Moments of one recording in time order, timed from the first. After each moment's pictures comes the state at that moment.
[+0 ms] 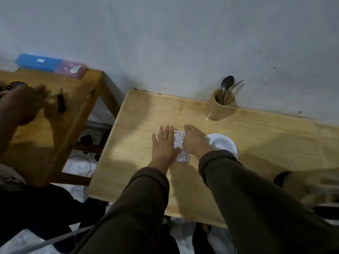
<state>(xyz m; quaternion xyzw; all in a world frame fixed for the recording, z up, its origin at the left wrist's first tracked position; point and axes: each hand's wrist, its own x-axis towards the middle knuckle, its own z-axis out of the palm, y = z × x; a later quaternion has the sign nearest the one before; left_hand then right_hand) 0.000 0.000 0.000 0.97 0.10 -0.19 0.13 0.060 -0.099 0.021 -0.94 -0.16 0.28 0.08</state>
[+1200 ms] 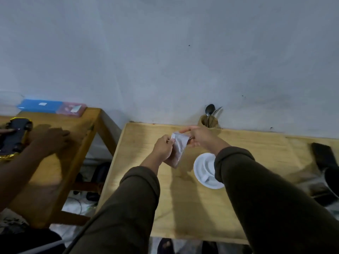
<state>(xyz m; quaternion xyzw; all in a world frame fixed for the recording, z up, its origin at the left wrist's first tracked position) 0.043 0.023 0.078 0.83 0.15 -0.11 0.52 0.076 -0.111 0.148 -0.80 0.06 0.29 0.53</state>
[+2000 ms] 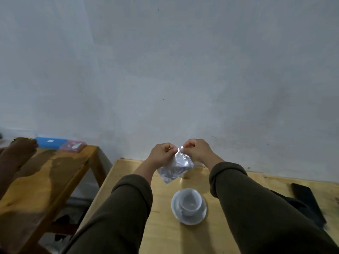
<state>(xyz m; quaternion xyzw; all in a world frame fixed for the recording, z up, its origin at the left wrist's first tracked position) 0.055 -0.042 0.188 0.85 0.05 0.01 0.52 0.077 -0.198 0.223 -0.90 -0.08 0.06 0.42</state>
